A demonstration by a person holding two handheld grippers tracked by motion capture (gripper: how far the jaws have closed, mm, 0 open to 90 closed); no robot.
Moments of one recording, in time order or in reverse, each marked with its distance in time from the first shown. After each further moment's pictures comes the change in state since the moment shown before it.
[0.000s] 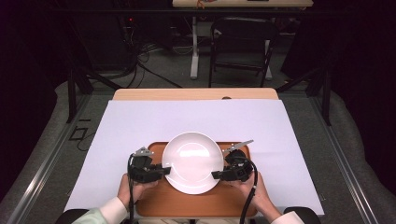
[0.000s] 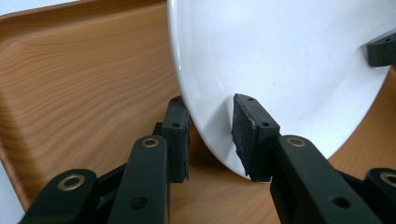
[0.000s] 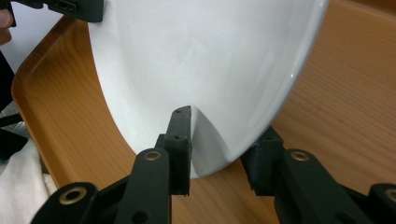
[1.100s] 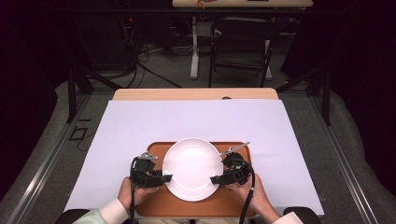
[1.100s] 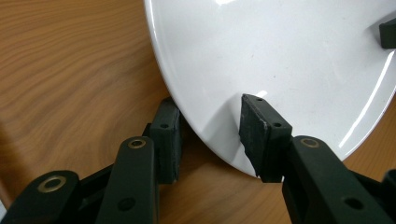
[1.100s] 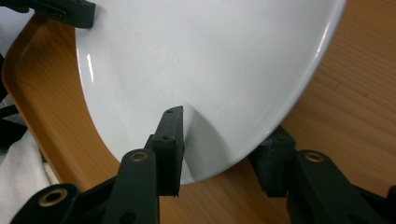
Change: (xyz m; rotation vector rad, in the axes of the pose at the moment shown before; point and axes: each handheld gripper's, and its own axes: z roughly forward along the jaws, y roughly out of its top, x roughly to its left) left arm -0.005 -0.007 0.005 0.118 -0.008 -0.005; right arm 0.003 -0.005 0.008 0.079 -0.001 0.039
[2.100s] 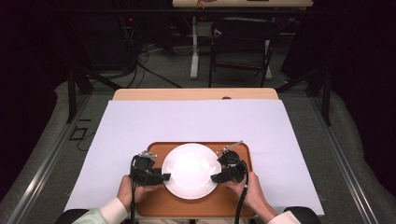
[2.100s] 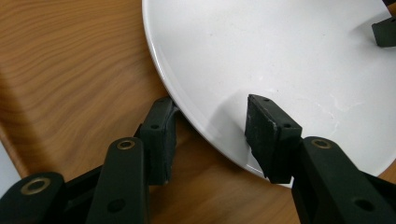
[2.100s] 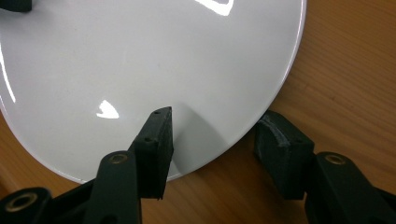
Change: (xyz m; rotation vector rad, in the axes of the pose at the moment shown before) left arm 0.006 0.004 0.002 0.017 0.043 -0.005; right arm -0.002 0.008 0.014 0.057 -0.136 0.003
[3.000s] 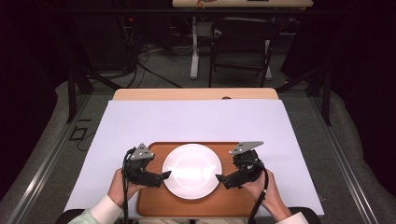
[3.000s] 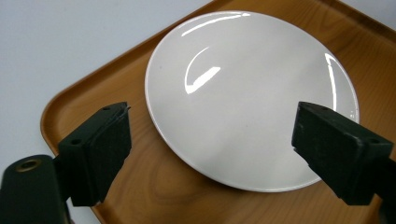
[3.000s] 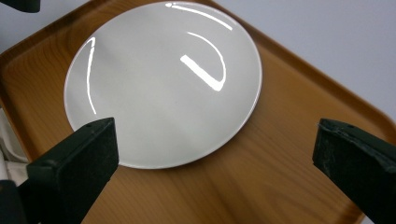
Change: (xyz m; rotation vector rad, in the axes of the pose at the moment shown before) left arm -0.024 0.015 -0.053 -0.168 0.048 0.291; right arm 0.003 -0.012 -0.070 -0.265 -0.022 -0.228
